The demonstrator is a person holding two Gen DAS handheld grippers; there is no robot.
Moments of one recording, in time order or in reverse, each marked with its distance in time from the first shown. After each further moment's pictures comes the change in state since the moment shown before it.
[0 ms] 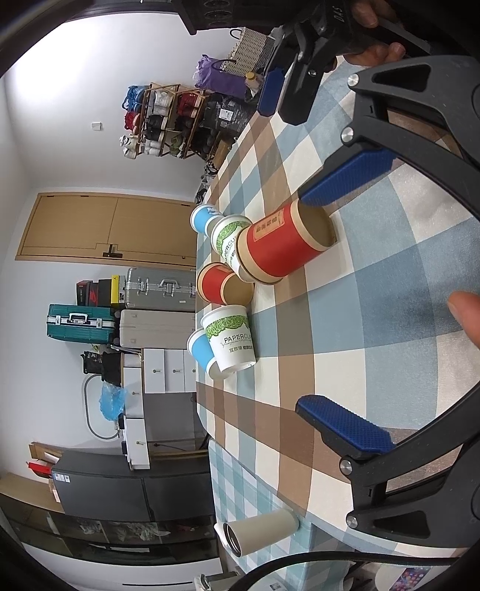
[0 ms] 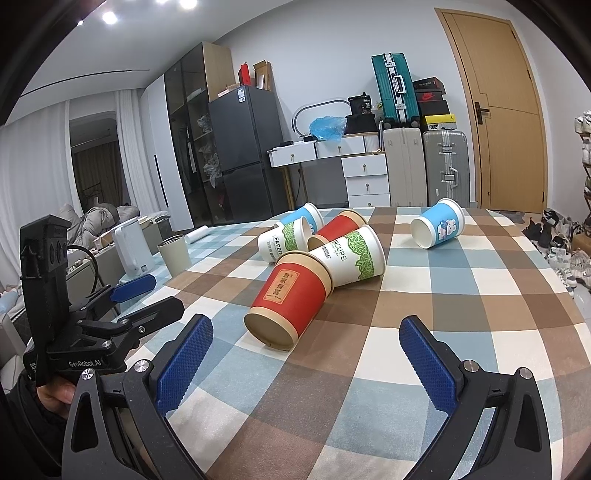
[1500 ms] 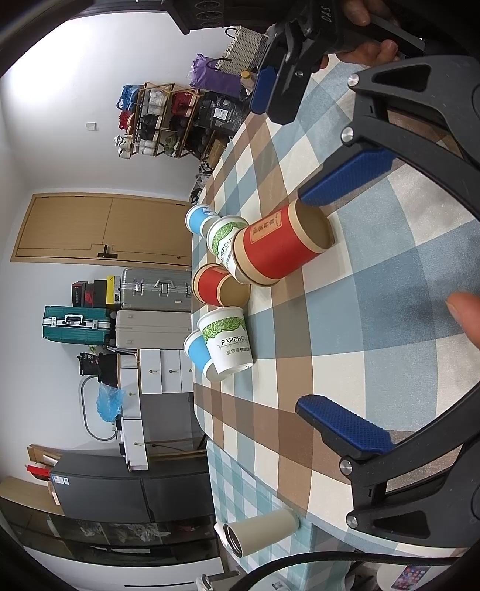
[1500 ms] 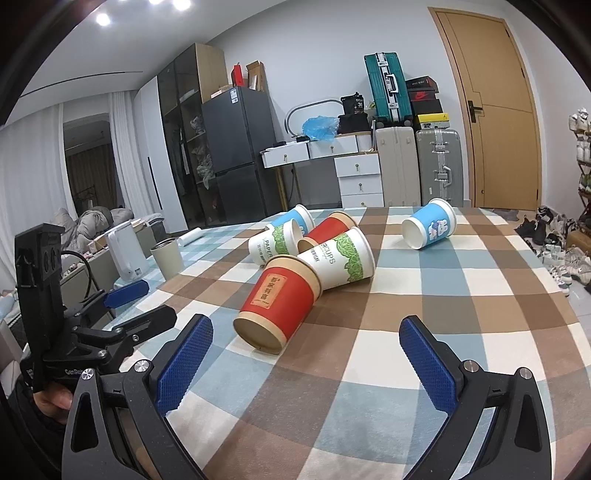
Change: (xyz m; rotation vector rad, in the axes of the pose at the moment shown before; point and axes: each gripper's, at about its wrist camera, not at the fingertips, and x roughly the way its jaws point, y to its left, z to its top) left arm 0.006 -0.007 0.001 0.019 0.019 0.005; right arm -0.006 -0.010 0.002 0.026 0.002 -0.023
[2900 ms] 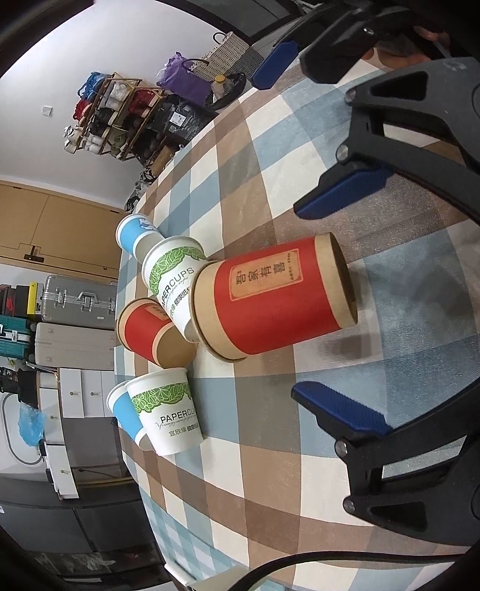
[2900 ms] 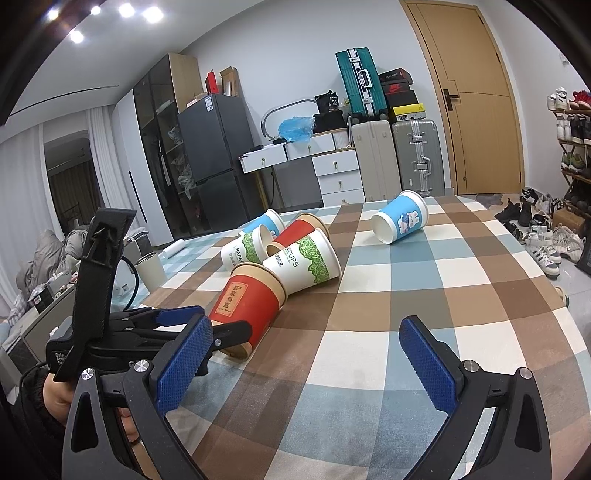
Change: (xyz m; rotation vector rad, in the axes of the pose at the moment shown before) left arm 0.114 -0.051 0.023 -0.058 0.353 -0.069; right arm -0.002 -0.026 0.004 0.080 0.000 -0.054
